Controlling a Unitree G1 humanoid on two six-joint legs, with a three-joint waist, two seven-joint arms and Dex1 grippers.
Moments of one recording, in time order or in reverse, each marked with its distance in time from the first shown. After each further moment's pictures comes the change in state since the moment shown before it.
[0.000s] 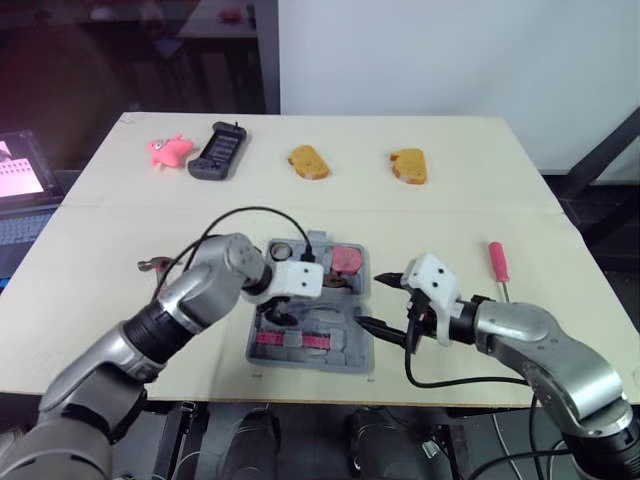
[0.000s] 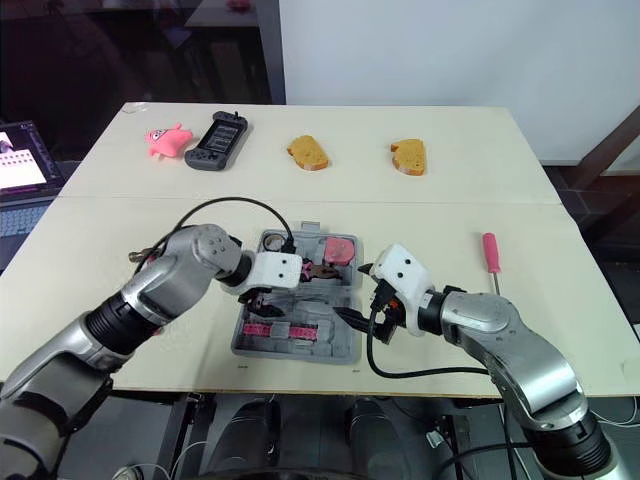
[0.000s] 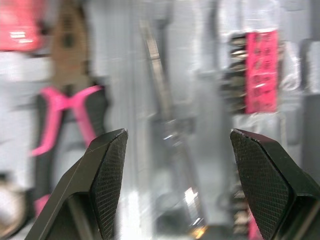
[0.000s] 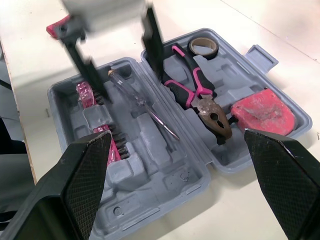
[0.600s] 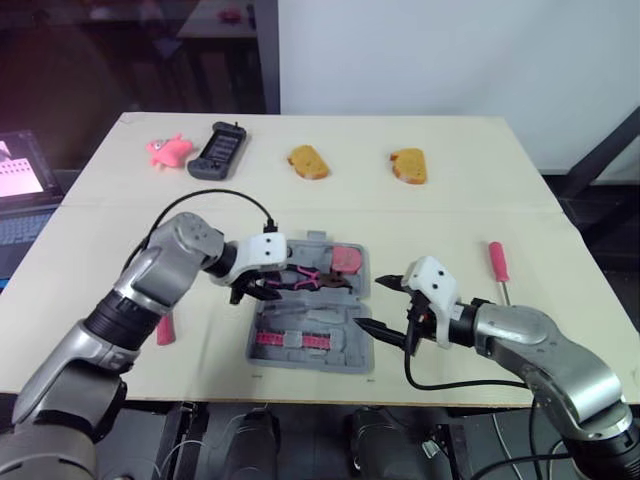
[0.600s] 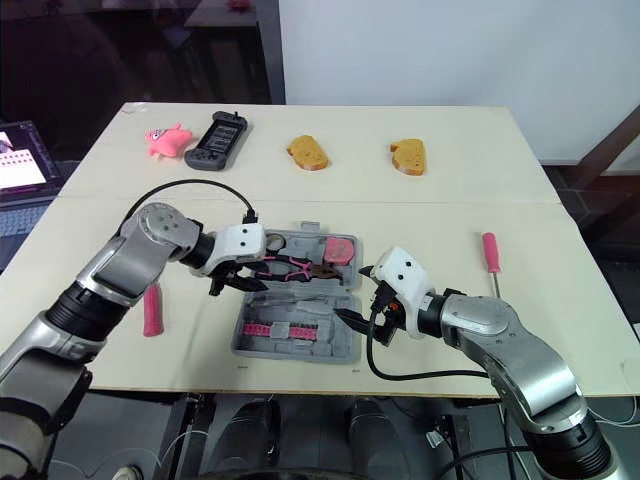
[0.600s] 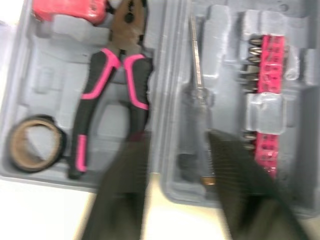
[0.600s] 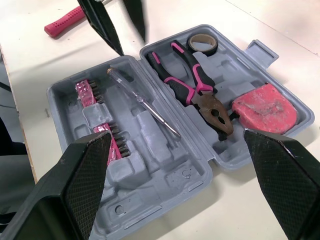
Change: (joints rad) left arm 0.063 0.085 0.188 0.115 -0.190 -0.077 -0.054; right arm 0.012 0.004 0.000 0.000 0.007 0.000 -0.013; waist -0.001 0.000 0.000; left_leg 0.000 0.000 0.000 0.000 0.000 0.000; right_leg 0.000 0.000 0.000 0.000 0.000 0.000
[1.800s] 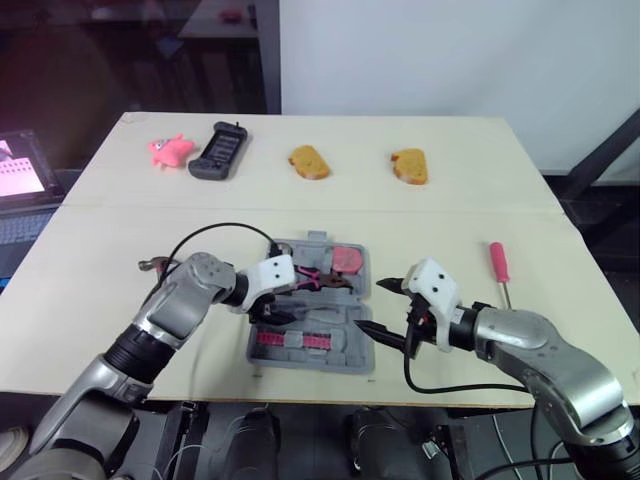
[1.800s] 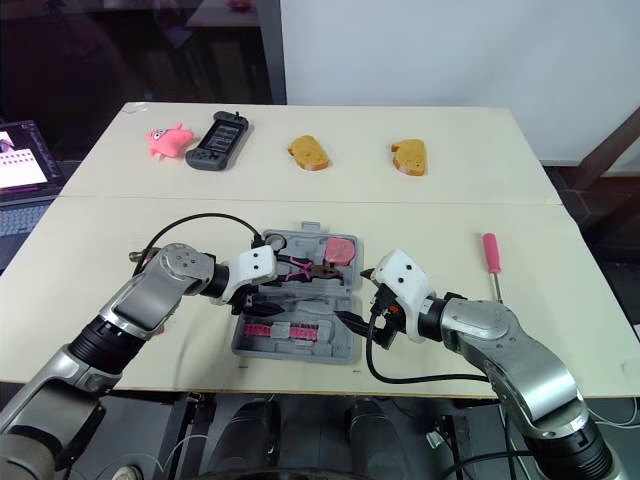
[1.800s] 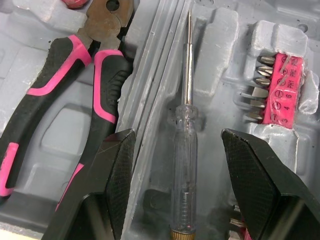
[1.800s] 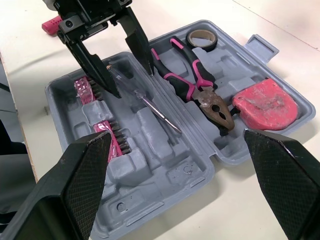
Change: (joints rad) left arm 0.138 -0.096 0.000 -0.018 -0.025 0.026 0.225; right arm 0.021 0.000 -0.001 -0.015 0.001 0.007 -0.022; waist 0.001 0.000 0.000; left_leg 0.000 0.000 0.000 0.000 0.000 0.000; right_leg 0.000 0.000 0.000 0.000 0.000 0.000
